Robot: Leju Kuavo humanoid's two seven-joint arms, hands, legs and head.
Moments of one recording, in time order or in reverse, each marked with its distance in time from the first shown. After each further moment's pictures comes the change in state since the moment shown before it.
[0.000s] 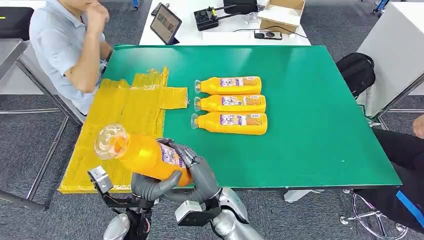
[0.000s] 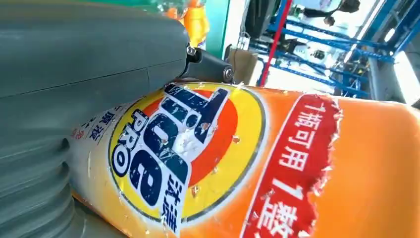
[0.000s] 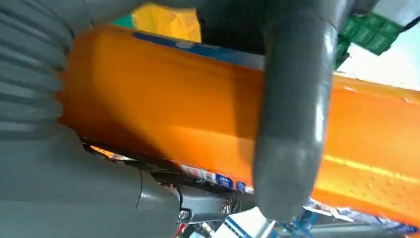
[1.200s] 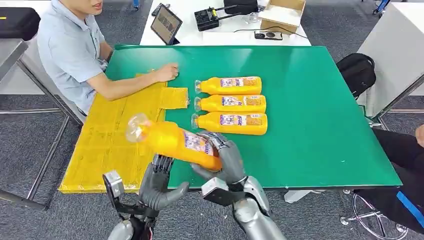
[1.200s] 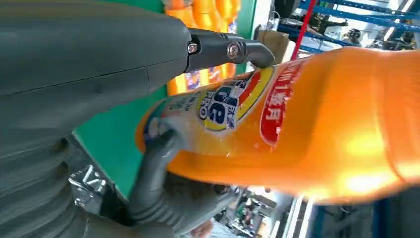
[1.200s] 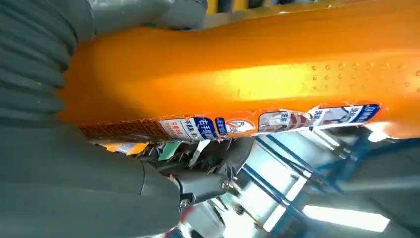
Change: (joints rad) left arm 0.014 -0.002 -0.007 0.052 -0.038 -0.058 0.045; right arm 0.008 -0.034 -0.173 -0.142 0.047 0.038 0.029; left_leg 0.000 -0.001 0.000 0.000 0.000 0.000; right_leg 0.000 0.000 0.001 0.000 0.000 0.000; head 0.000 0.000
